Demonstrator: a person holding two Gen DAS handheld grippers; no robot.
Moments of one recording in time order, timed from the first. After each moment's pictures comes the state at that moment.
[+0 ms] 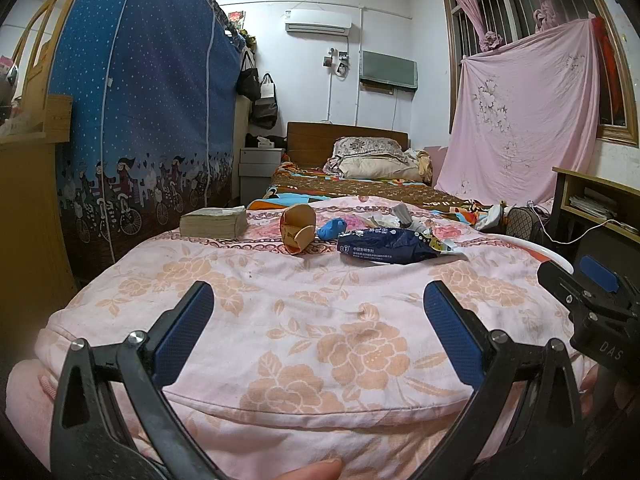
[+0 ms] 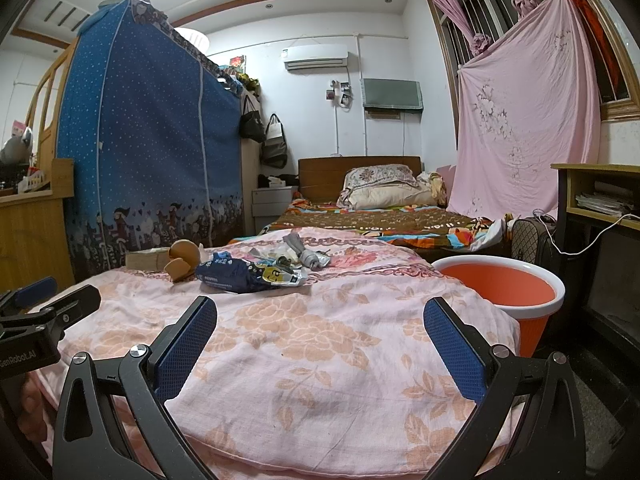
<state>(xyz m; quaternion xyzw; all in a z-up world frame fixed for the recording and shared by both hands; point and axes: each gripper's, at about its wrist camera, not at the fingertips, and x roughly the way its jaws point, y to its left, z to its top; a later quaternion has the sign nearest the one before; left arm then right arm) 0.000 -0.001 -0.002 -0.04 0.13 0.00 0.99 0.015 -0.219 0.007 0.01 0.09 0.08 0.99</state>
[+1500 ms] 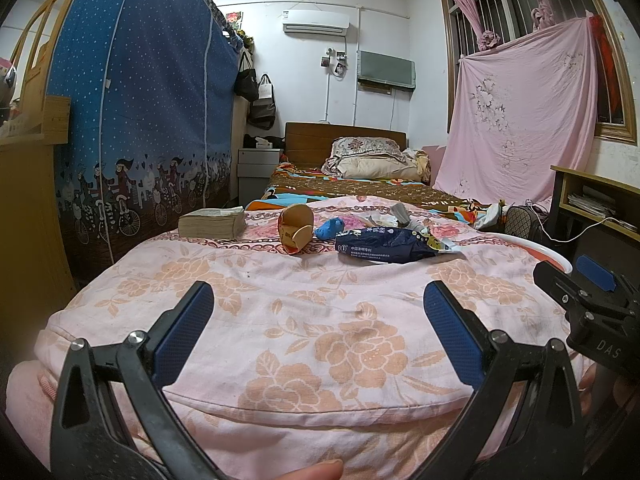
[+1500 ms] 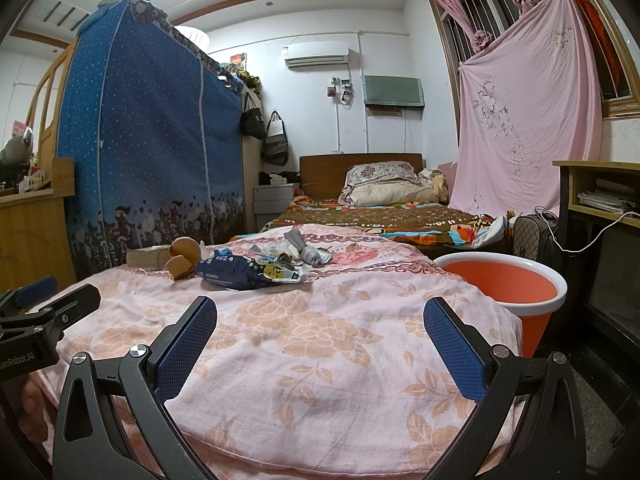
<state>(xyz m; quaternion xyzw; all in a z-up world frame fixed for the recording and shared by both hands) -0.001 -0.003 -0.002 -0.04 0.13 0.00 0.99 0.016 -0.219 0.005 0.01 0.10 0.08 0.99</state>
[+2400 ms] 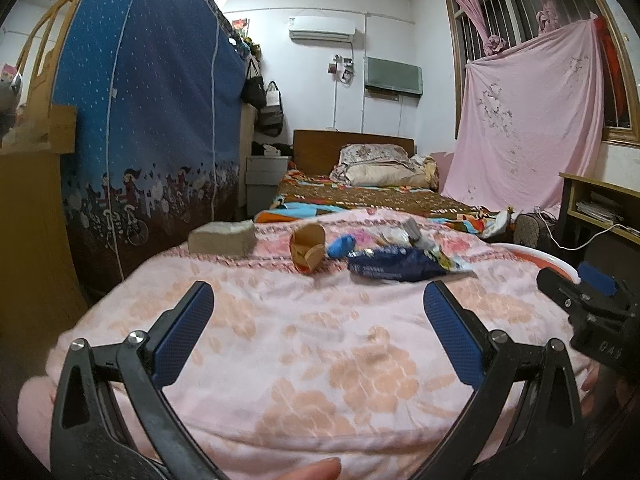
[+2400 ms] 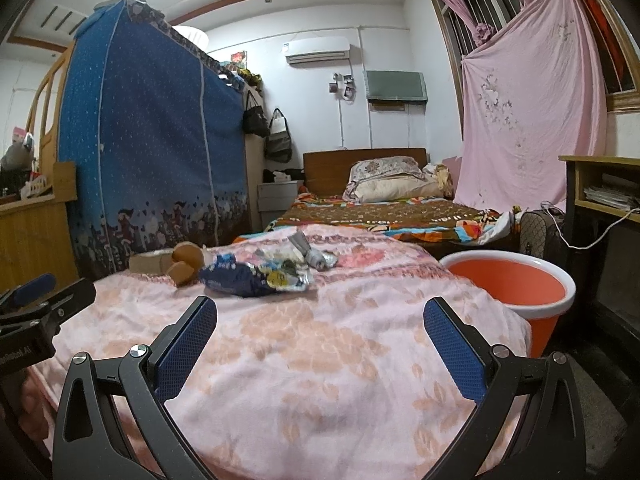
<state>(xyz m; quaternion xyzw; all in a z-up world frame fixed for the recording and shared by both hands) 0.008 -0.003 0.010 -0.03 0.12 0.02 0.99 0.027 -0.214 0.009 0.02 0.10 0.09 0.99</state>
